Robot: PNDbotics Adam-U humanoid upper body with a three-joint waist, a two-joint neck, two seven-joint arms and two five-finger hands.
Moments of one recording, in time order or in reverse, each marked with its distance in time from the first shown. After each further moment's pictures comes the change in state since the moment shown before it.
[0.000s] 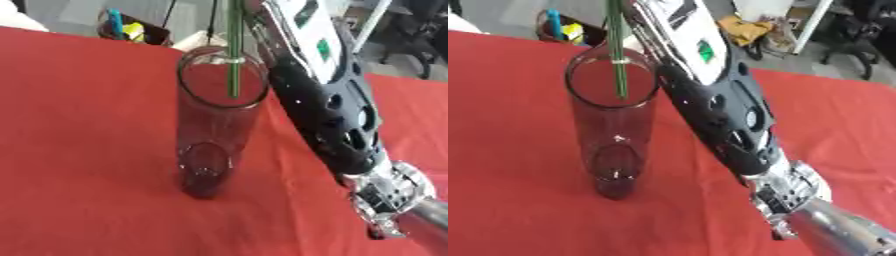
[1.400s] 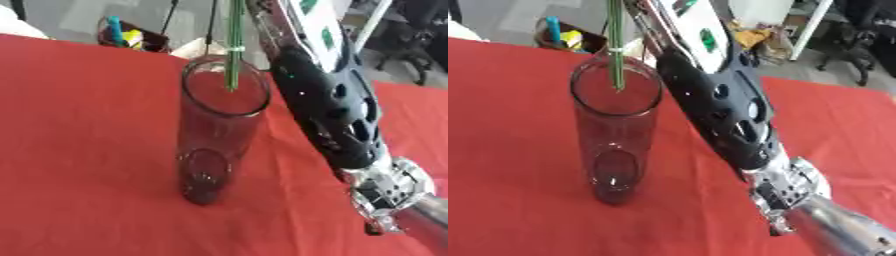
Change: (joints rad) left arm 0.007 0.008 0.000 0.000 0.000 -0.009 0.008; right arm -0.038 -0.026 -0.015 0.020 -0.113 -0.025 -0.059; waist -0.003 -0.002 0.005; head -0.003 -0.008
